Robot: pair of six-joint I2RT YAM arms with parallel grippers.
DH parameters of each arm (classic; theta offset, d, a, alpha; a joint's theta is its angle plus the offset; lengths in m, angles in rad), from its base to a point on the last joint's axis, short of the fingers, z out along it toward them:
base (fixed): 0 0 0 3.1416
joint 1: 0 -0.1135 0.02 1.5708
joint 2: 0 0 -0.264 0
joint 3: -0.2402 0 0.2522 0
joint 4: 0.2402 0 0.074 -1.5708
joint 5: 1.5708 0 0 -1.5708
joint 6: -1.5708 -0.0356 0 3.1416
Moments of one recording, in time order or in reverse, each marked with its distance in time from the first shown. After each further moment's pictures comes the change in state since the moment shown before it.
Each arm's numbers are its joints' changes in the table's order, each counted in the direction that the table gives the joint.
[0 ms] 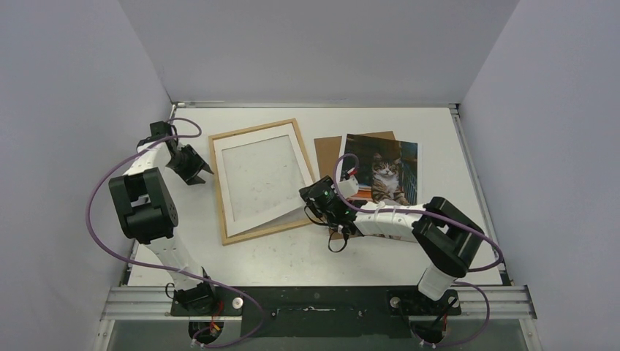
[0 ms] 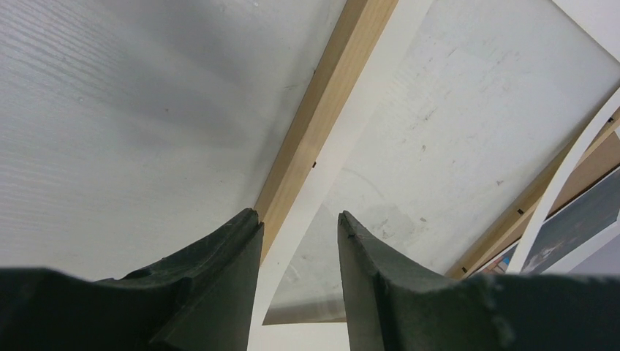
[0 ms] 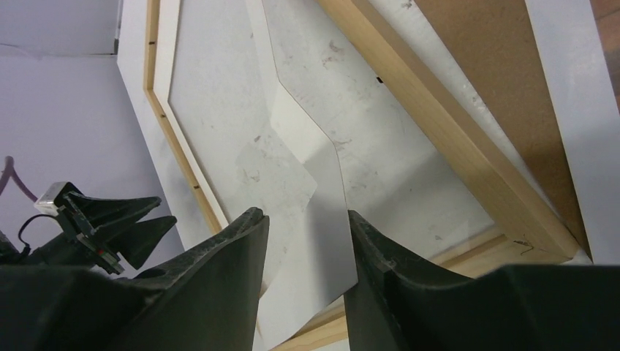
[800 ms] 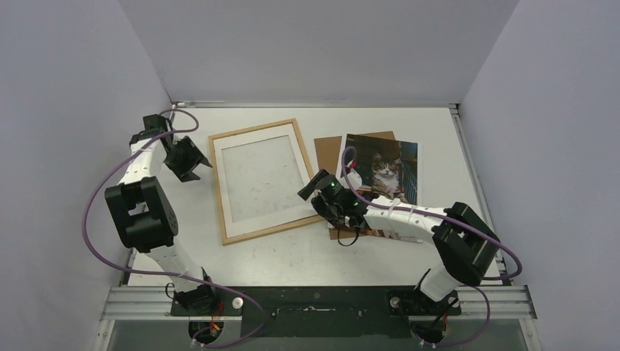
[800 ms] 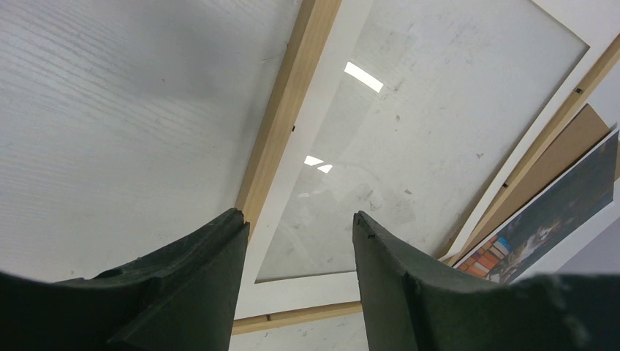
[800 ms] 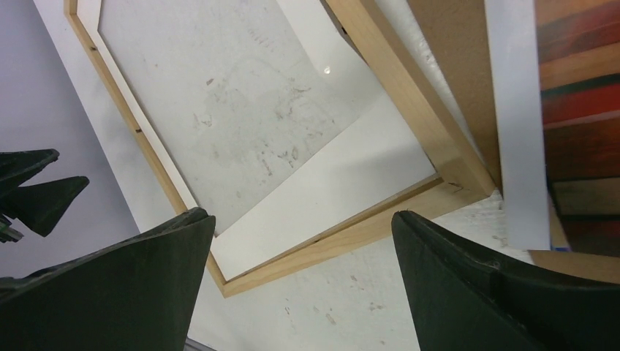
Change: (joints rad) left arm 0.000 -0.083 -0.042 0.085 0.002 -0.038; right arm 0.041 -0.075 -0.050 0.250 -0.187 0.137
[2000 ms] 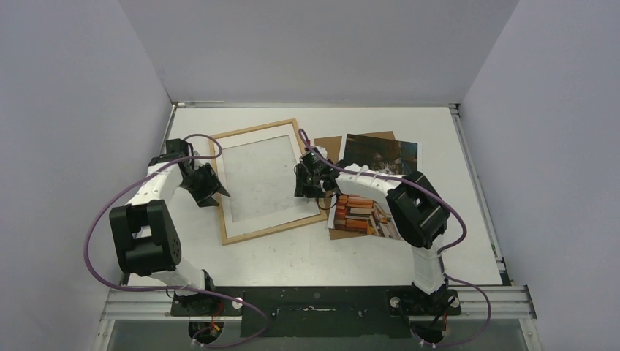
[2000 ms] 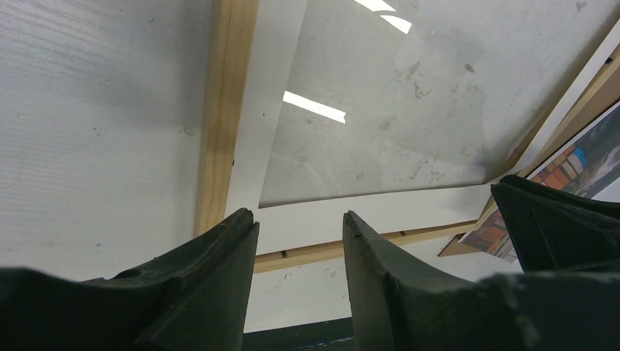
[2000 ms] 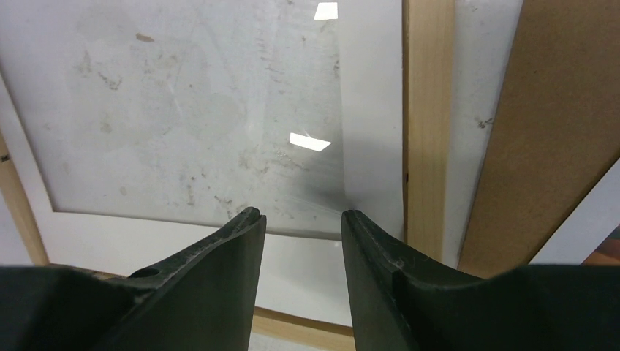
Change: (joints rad) left arm 0.115 -0.228 0.349 -0.022 0.032 -0.026; right arm 0.131 0.384 -0.444 0.199 -0.297 0.726
